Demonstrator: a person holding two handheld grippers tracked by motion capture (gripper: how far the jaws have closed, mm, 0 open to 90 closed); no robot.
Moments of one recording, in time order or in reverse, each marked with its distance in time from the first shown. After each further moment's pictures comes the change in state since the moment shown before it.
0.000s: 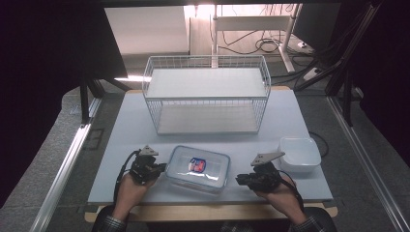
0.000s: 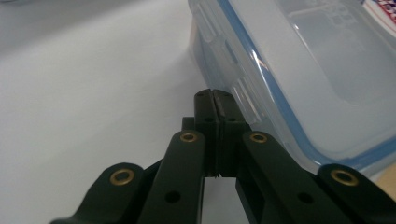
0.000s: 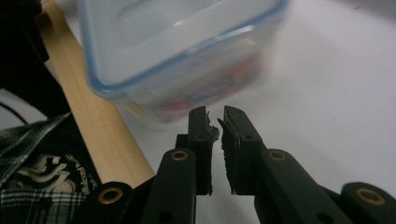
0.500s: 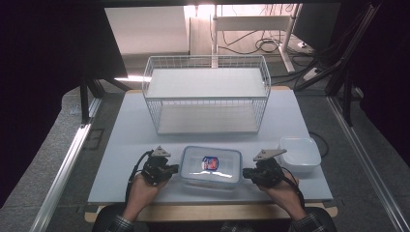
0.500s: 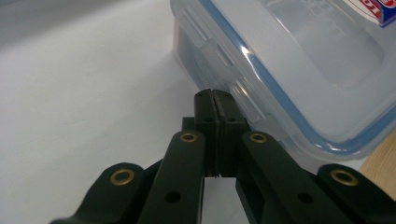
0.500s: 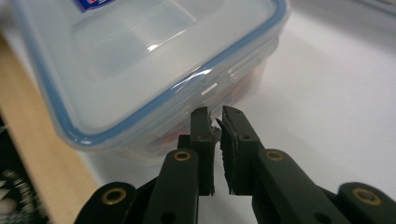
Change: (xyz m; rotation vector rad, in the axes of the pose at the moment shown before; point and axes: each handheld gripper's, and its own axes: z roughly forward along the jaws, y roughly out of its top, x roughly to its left) left arm -0.024 0.012 0.015 -0.002 -0.044 0.023; right arm -0.019 0.001 -0.001 -0.001 -0.155 0.025
